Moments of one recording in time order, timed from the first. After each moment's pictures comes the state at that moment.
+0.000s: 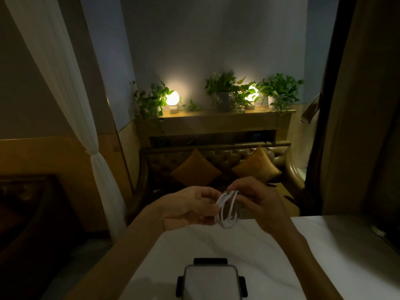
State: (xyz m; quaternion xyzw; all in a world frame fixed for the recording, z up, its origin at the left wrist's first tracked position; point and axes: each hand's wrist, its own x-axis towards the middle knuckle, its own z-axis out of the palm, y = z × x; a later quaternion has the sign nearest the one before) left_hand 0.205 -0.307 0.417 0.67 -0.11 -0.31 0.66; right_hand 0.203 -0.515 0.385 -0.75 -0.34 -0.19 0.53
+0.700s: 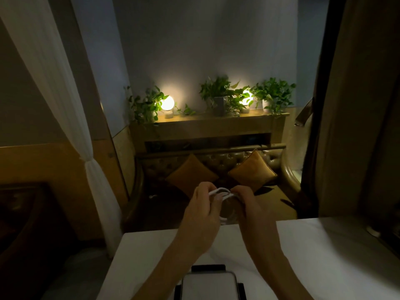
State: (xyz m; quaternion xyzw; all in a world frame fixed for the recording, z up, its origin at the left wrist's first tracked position) left_hand 0.189 -0.353 0.379 0.84 -0.16 0.19 0.48; right_hand 0.191 -0.493 0.356 -0.86 -0.17 -0.33 0.35
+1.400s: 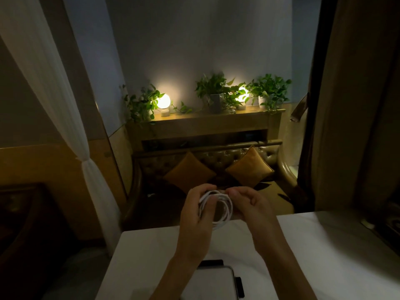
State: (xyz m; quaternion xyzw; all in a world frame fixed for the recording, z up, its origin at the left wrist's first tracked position) left_hand 0.169 -0.367 0.366 0.74 -0.15 0.23 0.62; right_hand 0.174 -0.499 0.383 -0.66 -0.06 -0.09 0.74
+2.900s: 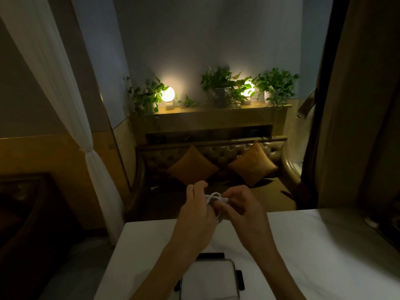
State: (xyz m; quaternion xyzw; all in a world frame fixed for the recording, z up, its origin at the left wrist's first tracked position) left_hand 0.174 -0.356 0.373 0.89 -0.07 0.16 0.42; right_hand 0.176 -0.484 0.350 -0.73 -0.15 -0.17 0.64
